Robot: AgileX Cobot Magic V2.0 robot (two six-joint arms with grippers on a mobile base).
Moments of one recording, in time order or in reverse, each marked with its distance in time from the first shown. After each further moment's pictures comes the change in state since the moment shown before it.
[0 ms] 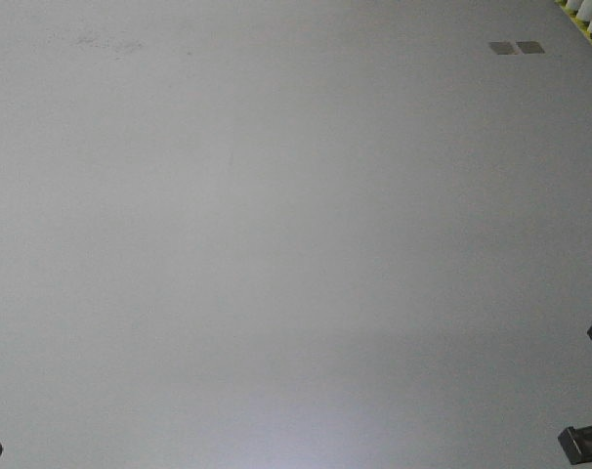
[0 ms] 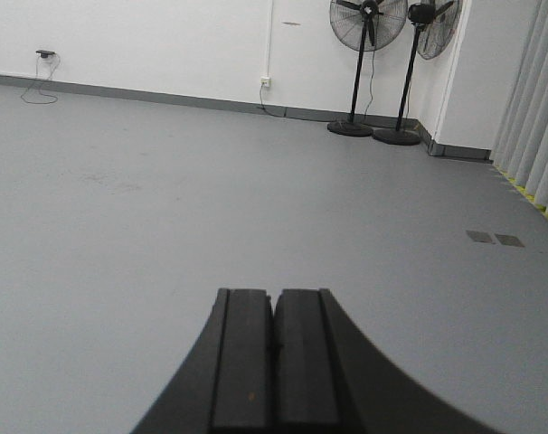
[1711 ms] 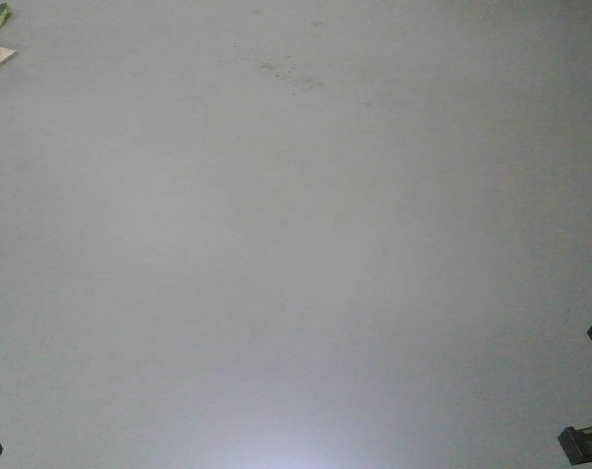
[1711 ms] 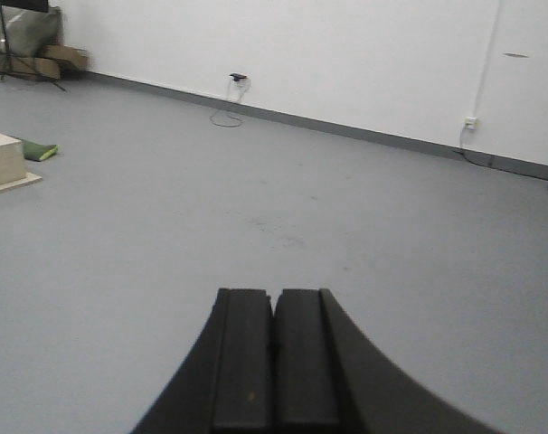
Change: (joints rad) left arm 0.000 0.000 0.000 0.000 0.000 0.000; right arm 0.000 0.000 0.000 0.000 0.001 0.000
